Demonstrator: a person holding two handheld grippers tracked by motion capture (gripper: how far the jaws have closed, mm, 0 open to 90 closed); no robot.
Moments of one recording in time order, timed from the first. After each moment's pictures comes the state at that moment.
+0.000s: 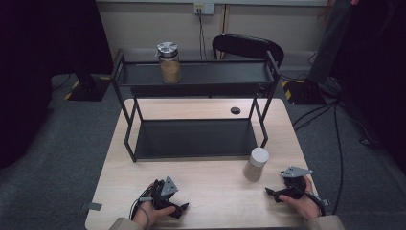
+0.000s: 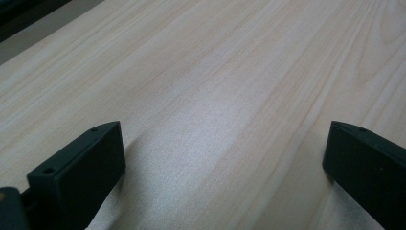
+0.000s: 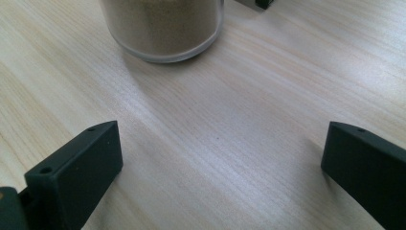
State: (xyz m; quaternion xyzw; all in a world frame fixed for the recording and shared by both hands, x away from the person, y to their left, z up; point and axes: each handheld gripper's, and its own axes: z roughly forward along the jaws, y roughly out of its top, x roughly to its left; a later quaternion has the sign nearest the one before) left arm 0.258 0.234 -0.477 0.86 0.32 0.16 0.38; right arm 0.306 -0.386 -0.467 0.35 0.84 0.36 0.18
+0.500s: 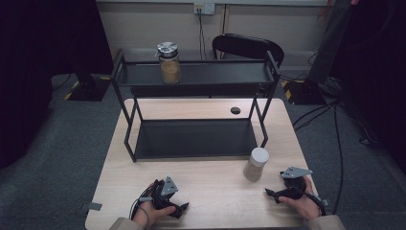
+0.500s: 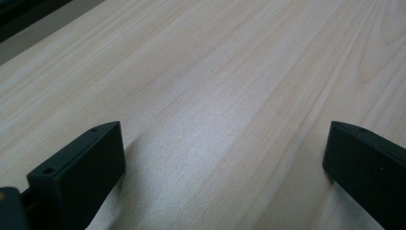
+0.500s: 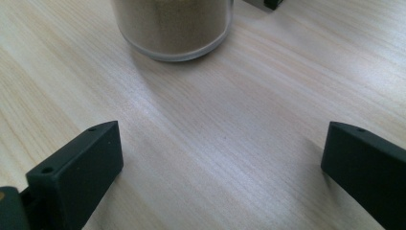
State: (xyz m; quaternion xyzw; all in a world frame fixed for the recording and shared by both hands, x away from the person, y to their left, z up) left arm 0.258 0.233 -0.477 0.86 0.32 0.16 0.38; right arm 0.307 -0.388 -0.466 0.34 0.85 0.37 0.18
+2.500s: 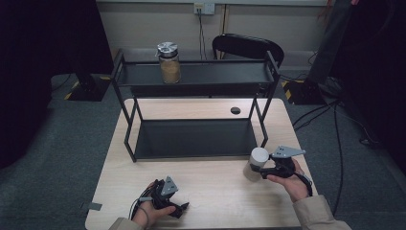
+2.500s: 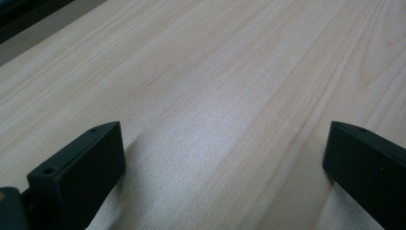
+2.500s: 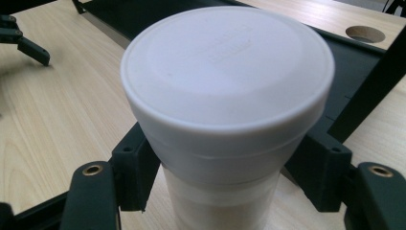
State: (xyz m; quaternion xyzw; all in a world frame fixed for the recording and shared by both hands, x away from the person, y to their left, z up) left arm 0.258 0.233 -0.476 0.85 0.32 0.16 0.38; right arm 0.343 -0.364 -0.431 0.29 0.81 0.48 0.16
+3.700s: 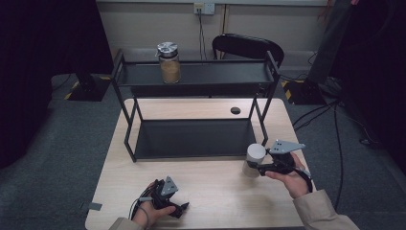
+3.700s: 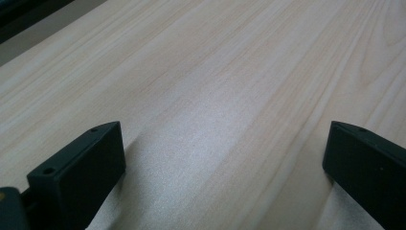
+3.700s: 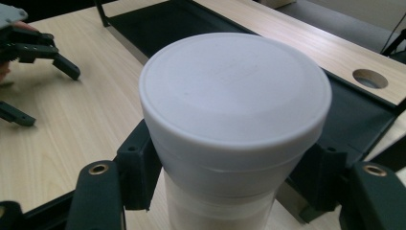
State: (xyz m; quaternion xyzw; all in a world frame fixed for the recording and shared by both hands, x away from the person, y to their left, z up) left arm 0.258 0.233 -0.476 0.86 0.32 0.16 0.38; right arm 0.337 -0.345 -0.383 0.24 0.83 0.48 0.17
